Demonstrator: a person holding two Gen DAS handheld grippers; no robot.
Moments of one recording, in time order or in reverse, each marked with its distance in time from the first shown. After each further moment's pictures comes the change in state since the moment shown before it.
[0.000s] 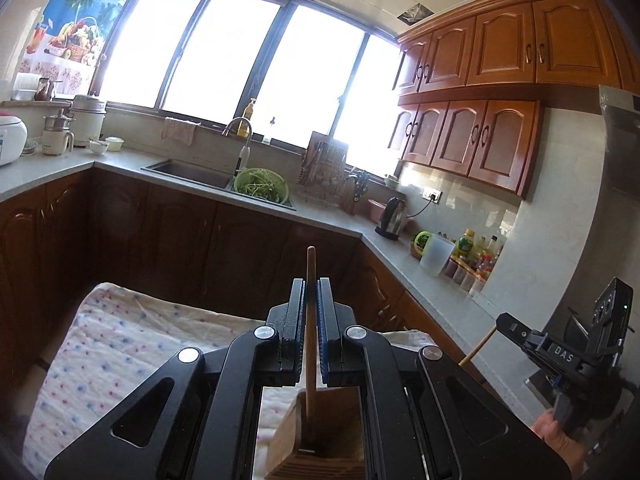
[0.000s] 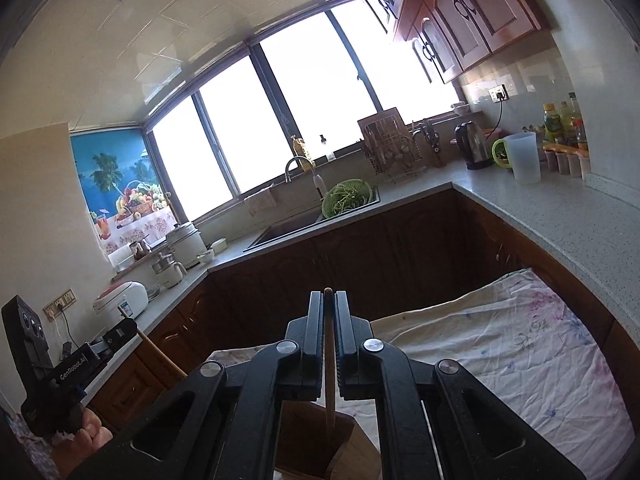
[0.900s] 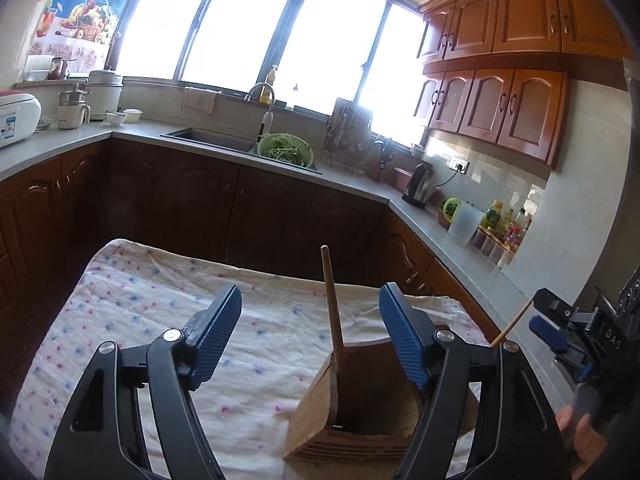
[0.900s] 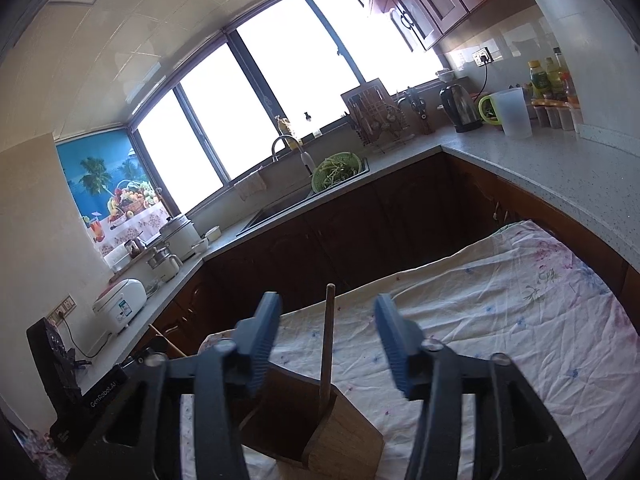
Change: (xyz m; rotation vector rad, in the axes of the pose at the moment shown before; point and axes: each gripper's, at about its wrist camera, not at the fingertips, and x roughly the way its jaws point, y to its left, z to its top) left arm 0.024 0.010 -0.040 -0.010 0.092 0.084; right arm 0.015 -0.020 -0.028 0.083 0.063 -0.008
